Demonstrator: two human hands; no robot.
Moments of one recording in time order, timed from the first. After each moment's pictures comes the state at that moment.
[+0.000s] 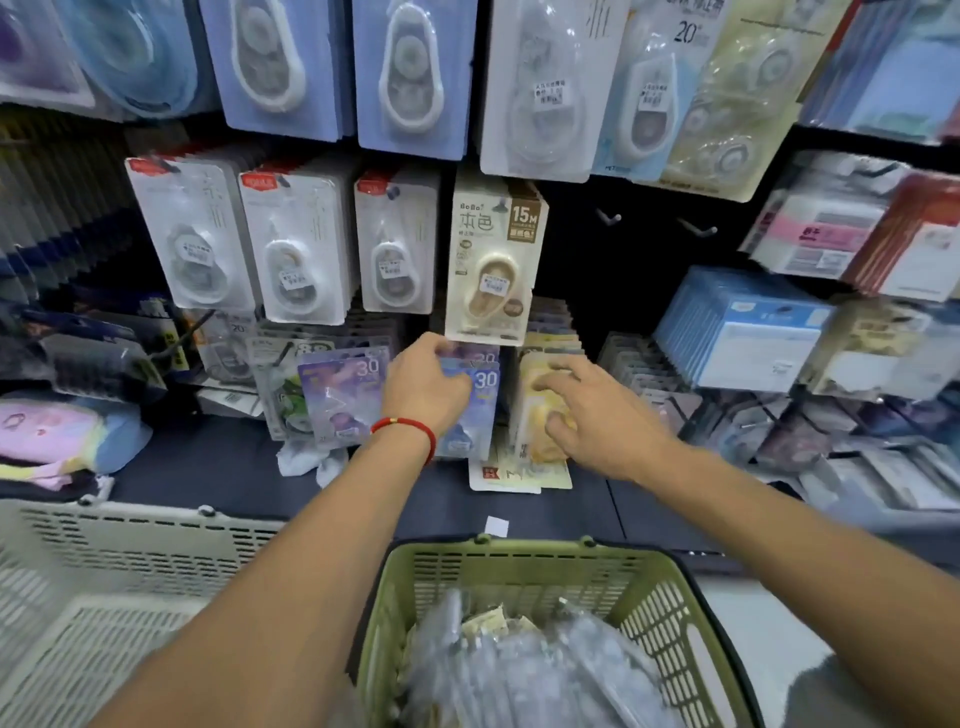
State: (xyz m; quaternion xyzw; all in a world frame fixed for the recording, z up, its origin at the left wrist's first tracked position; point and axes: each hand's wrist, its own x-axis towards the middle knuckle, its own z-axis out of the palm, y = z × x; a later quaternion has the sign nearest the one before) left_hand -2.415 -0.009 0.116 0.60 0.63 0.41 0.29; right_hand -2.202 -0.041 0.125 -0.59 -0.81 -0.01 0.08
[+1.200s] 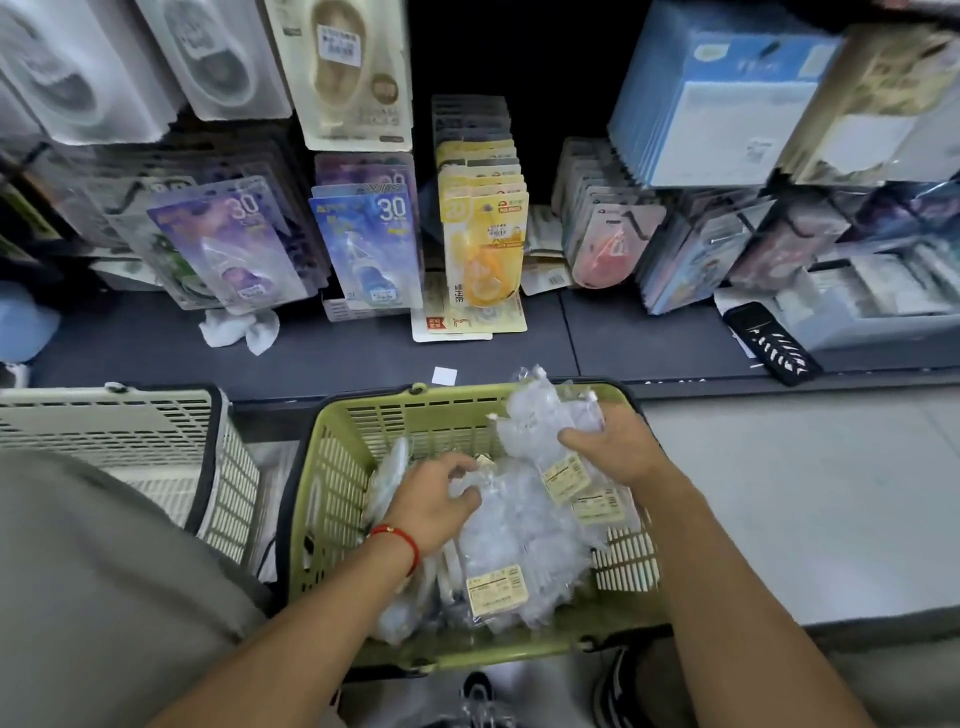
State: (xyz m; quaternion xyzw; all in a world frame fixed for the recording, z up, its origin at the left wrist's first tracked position) left_hand -2.334 -0.160 -0.097 0.65 0.60 0.12 0.45; right_hand -2.080 -0.153 -0.075 -0.73 -0.49 0.42 0.25
